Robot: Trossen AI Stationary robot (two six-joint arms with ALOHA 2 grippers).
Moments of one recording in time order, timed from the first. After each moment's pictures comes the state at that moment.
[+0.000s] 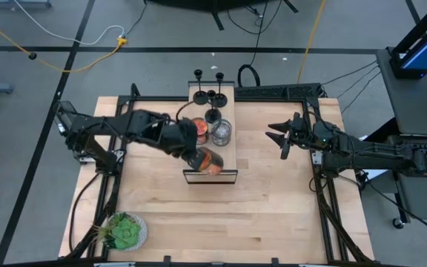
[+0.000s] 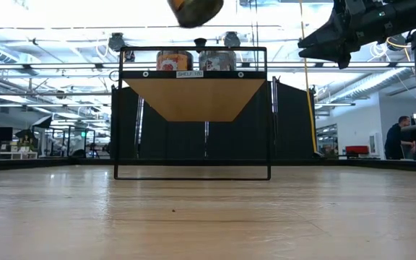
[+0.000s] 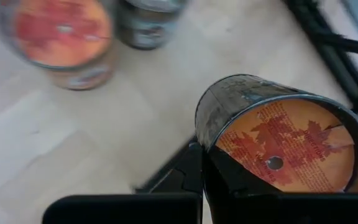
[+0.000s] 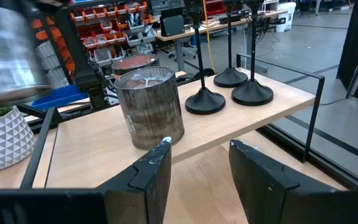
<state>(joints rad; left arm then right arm) -0.11 1.65 1.94 -1.29 -0.14 -0.99 -0.20 0.57 0.44 -0.01 0.15 0.20</state>
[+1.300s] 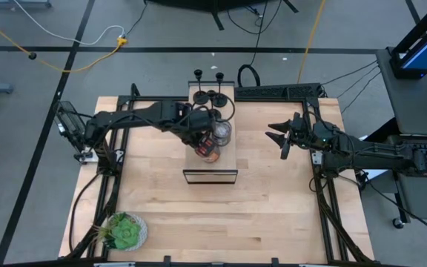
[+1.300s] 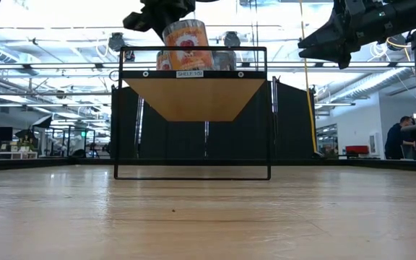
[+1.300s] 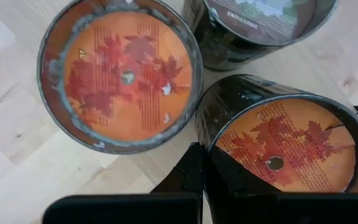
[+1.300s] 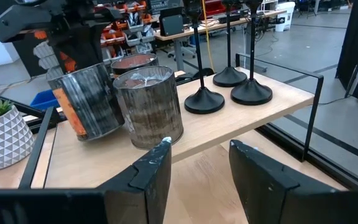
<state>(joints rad) 0.08 1.81 1.94 -1.38 -0.11 -0.79 -0.20 0.57 0.44 -0.01 0.16 0.20</state>
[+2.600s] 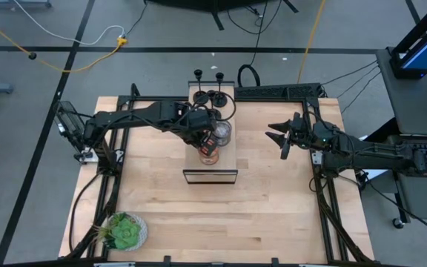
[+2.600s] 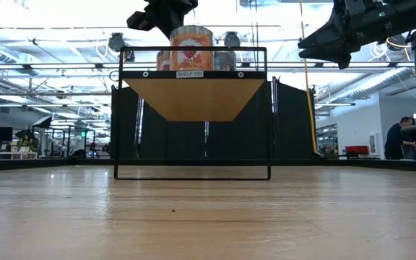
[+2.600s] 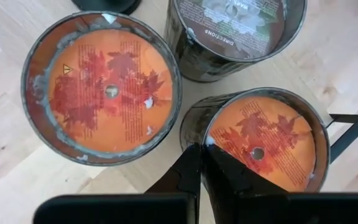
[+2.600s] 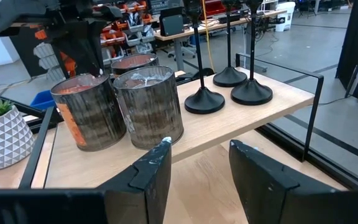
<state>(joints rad) 0.08 1.80 1.94 -1.33 -0.11 -0.79 -0.20 0.57 0.44 -0.01 0.15 0.20</state>
